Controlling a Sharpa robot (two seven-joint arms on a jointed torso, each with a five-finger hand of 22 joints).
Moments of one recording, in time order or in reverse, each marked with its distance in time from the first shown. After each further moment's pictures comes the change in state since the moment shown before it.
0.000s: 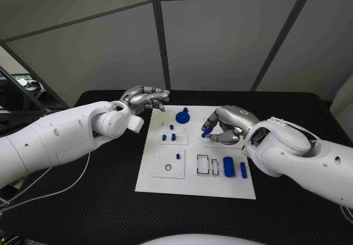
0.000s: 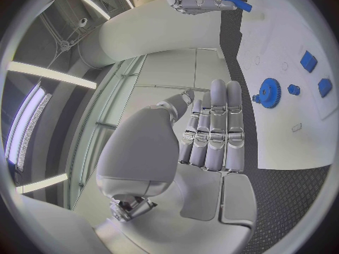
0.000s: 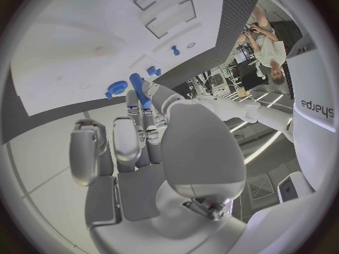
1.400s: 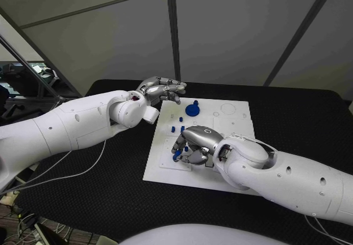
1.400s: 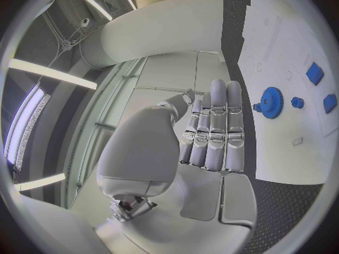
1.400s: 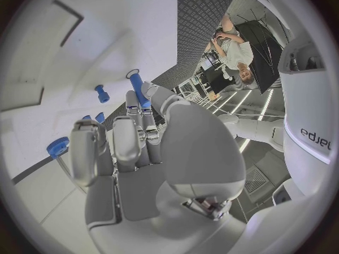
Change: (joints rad) left arm 0.000 0.034 0.000 -0.009 0.000 0.008 -0.002; left_hand 0.005 0.005 0.000 0.000 0.000 0.000 0.000 0.000 0.000 0.000 0.000 0.000 -0.001 0.000 0.000 0.000 0.000 0.000 0.000 0.000 0.000 0.000; right arm -0.036 0.267 -0.126 -0.116 0.024 0.054 0.113; right_hand -0.004 0.004 0.004 -0.009 0.003 -0.013 0.009 -0.022 0.001 -0.007 0.007 -0.015 -0.006 0.000 0.000 0.000 -0.007 0.000 0.000 0.000 0.000 0.000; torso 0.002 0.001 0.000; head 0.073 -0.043
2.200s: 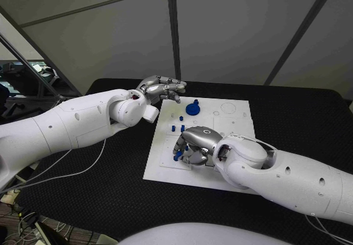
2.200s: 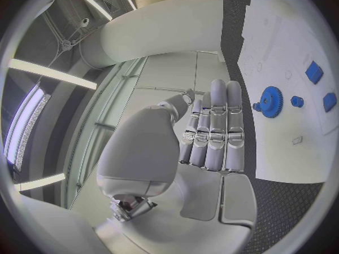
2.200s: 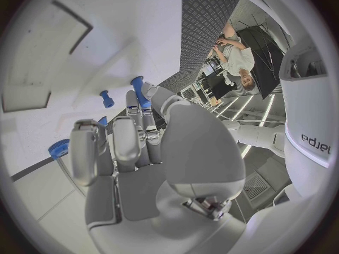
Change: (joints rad) left arm 0.000 -0.002 0.000 -0.002 0.000 0.002 -0.002; left_hand 0.000 0.000 0.000 0.000 0.000 0.000 0.000 0.000 0.001 0.000 0.000 0.000 0.001 0.000 0.000 0.000 0.000 0.000 0.000 0.000 -0.004 -0.001; right arm 0.000 0.005 -0.001 -0.001 -0.040 0.038 -0.025; right_hand -0.007 0.007 0.000 0.000 0.000 -0.005 0.002 0.000 0.002 0.000 0.000 -0.006 0.000 0.000 0.000 0.000 -0.003 0.000 0.000 0.000 -0.004 0.000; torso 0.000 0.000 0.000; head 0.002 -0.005
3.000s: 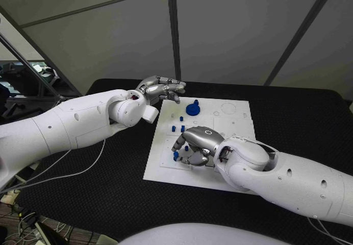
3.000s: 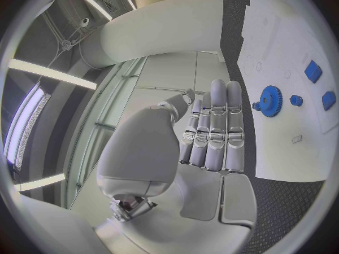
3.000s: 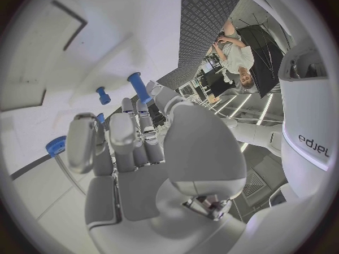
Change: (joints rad) left arm 0.000 -0.005 0.000 0.001 0.000 0.002 -0.002; left_hand 0.000 0.000 0.000 0.000 0.000 0.000 0.000 0.000 0.000 0.000 0.000 0.000 0.000 0.000 0.000 0.000 0.000 0.000 0.000 0.000 0.000 0.000; right arm -0.005 -0.014 -0.005 0.009 0.004 -0.056 0.028; right_hand -0.067 -0.058 -0.050 -0.024 -0.048 -0.123 0.034 -0.010 -0.036 -0.199 0.052 -0.017 -0.035 -0.022 0.033 -0.069 -0.112 0.016 -0.038 0.038 -0.109 0.000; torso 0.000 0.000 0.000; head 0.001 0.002
